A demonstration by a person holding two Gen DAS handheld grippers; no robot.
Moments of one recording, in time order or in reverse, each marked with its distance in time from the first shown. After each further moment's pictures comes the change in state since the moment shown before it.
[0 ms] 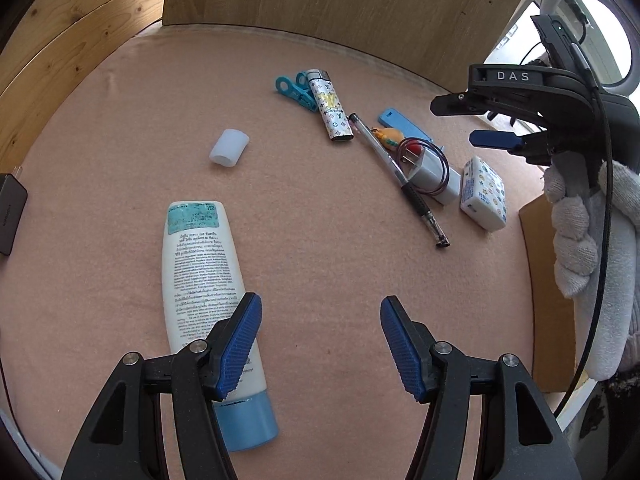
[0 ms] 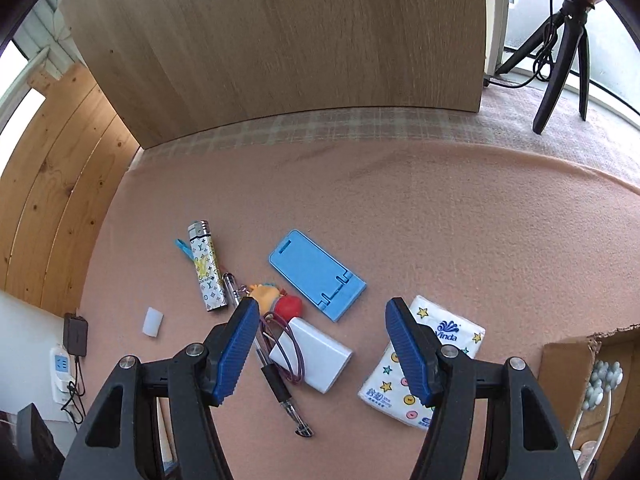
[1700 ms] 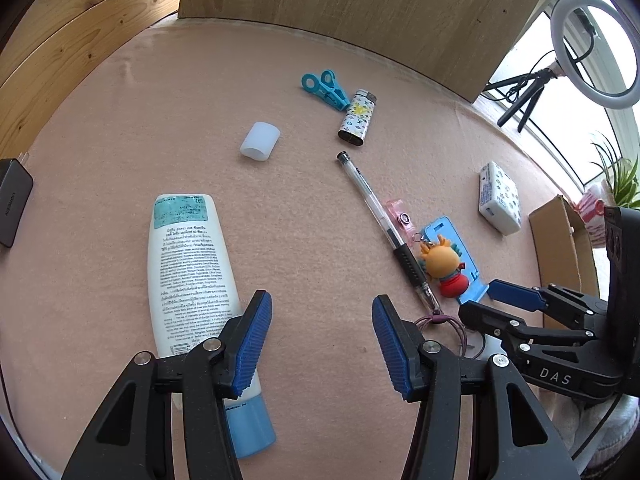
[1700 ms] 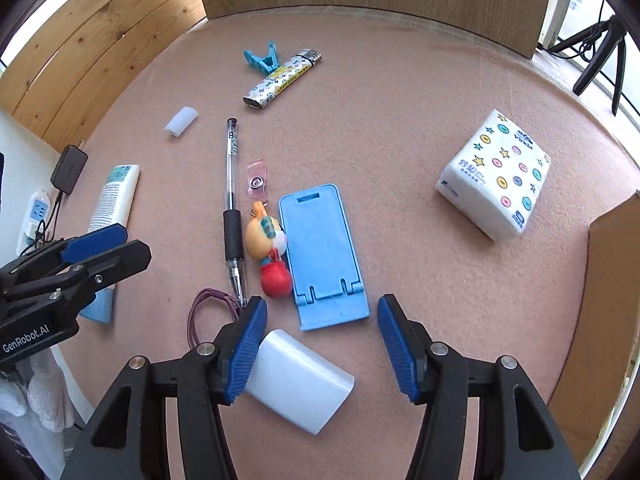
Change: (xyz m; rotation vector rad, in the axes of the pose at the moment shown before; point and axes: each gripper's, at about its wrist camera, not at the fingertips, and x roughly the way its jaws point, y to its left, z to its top) left arm 0.003 0.023 -0.001 -0.015 -0.012 -0.004; right arm -0.001 0.026 -0.143 -0.238 0.132 -0.011
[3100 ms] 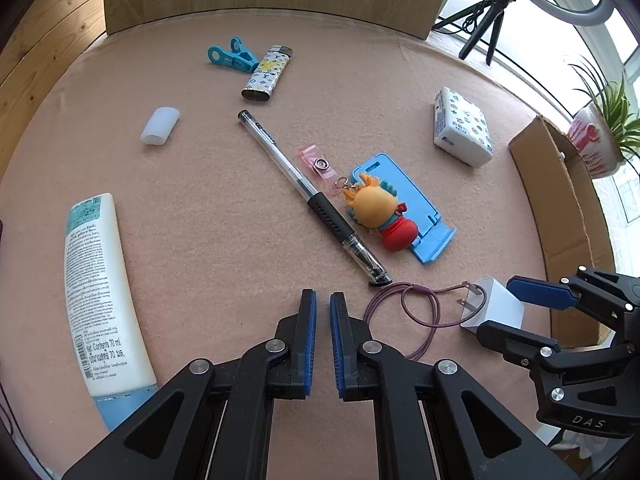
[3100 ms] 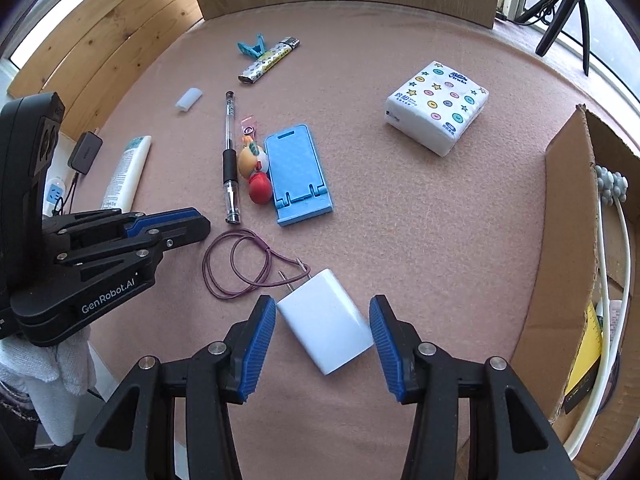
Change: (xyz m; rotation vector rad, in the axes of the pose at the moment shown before) left arm 0.024 -0.063 -0.015 0.170 0.094 0.014; right arm -0.039 -0.014 -0.056 -0.017 0.030 0.005
